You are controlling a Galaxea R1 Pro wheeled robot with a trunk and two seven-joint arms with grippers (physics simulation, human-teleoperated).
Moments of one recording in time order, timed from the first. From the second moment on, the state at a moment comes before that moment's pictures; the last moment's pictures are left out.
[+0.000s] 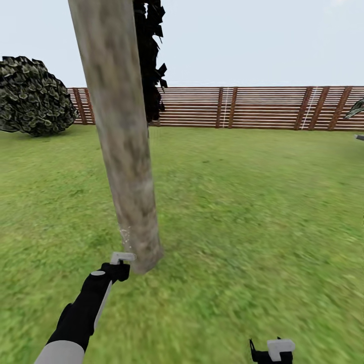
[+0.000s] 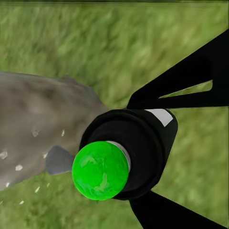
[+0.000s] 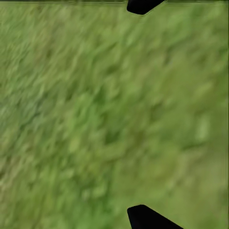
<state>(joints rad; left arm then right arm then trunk) -0.48 -0.04 0.10 -1.05 -0.22 0.53 -0.10 -0.33 -0.05 -0.34 -0.18 0.44 -0.60 -0.10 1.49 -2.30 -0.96</state>
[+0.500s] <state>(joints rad) -0.48 -0.04 0.10 -1.05 -0.22 0.53 -0.10 -0.33 -0.05 -0.34 -0.18 0.44 -0.60 -0.10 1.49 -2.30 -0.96</state>
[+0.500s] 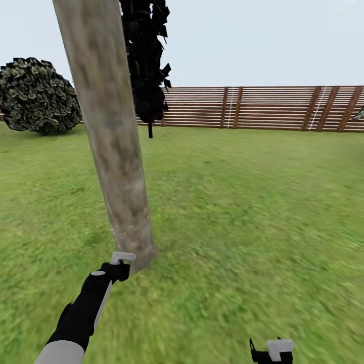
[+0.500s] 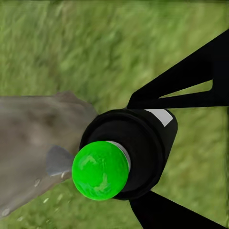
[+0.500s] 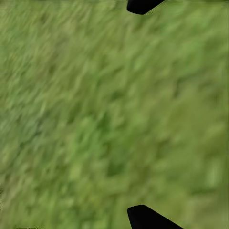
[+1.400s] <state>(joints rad) -0.48 -0.04 0.11 -1.03 -0.19 0.50 -0.03 -0.33 -0.05 -0.34 -0.18 0.44 -0.60 -0.10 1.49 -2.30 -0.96</state>
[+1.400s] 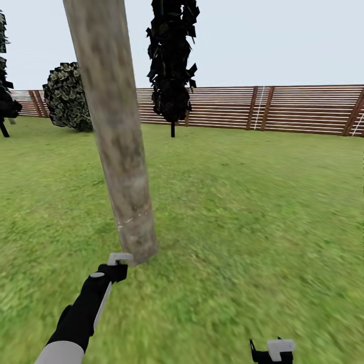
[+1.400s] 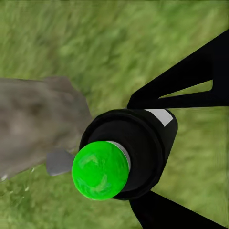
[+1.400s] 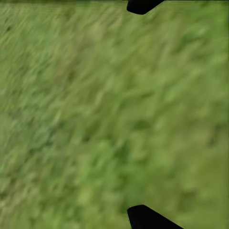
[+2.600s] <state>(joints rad) -0.49 -0.05 0.26 -0.74 -0.18 0.36 0.03 -0.33 -0.05 -0.34 -0.18 0.44 -0.60 -0.10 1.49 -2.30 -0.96</state>
